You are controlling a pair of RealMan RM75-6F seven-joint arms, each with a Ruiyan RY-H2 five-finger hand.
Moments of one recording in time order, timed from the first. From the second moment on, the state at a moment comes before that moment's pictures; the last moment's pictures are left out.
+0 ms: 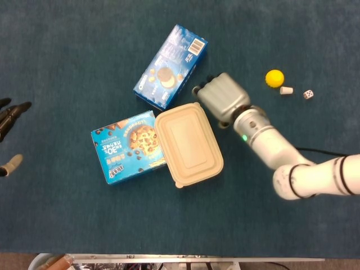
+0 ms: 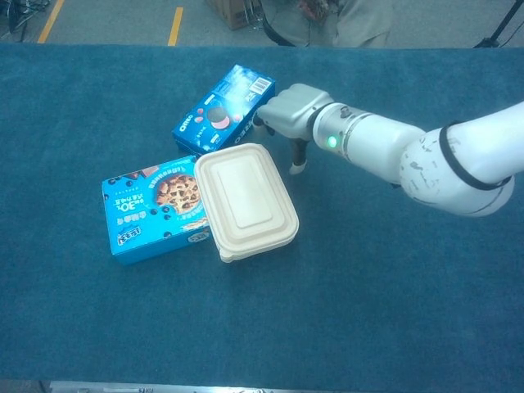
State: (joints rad) left arm -0.29 -0.82 0.11 -1.71 1.73 1.31 -0.22; right arm 1.23 -1.57 0.05 -1.60 -0.42 0.90 -0.92
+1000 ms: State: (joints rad) left arm -0.17 -0.85 0.05 -1.75 1.49 1.38 -0.06; right arm 0.73 -1.09 -0.10 -1.89 -1.03 1.33 -0.53
